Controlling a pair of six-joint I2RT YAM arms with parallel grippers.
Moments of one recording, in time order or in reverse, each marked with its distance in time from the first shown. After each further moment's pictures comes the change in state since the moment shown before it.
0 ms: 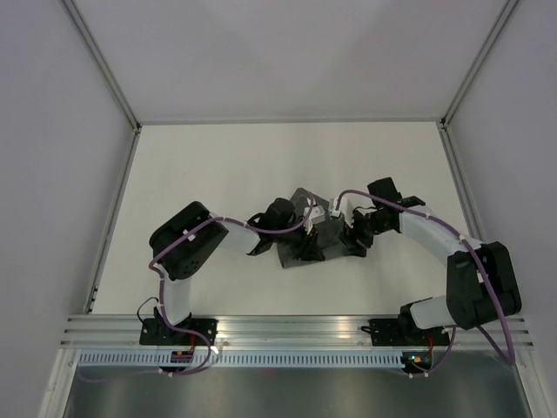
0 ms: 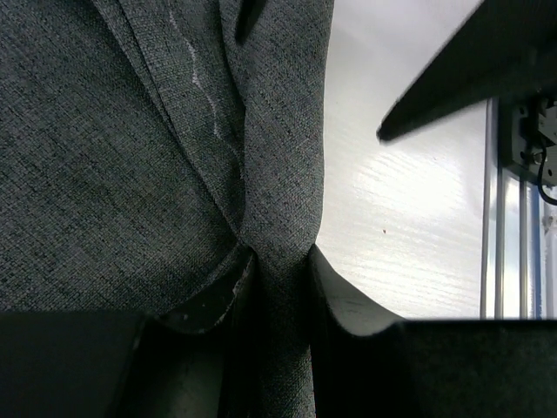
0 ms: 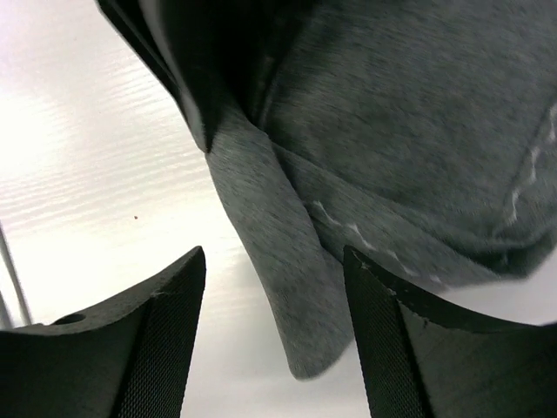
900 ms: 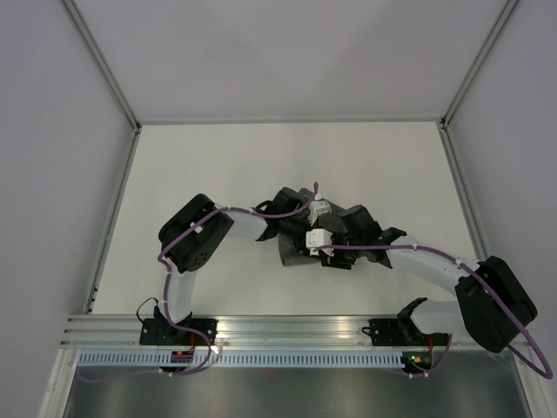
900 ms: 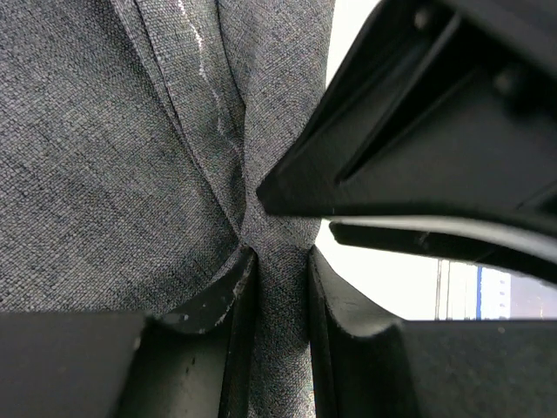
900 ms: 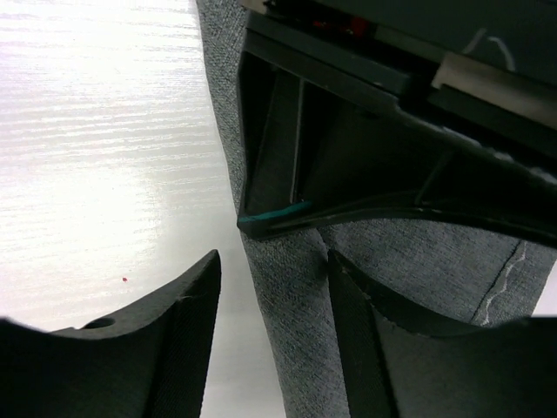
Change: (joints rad) left arm 0.042 0.092 0.189 -0.263 0.169 -0.007; right arm 0.352 -0.152 -0.254 0.362 0.279 0.024
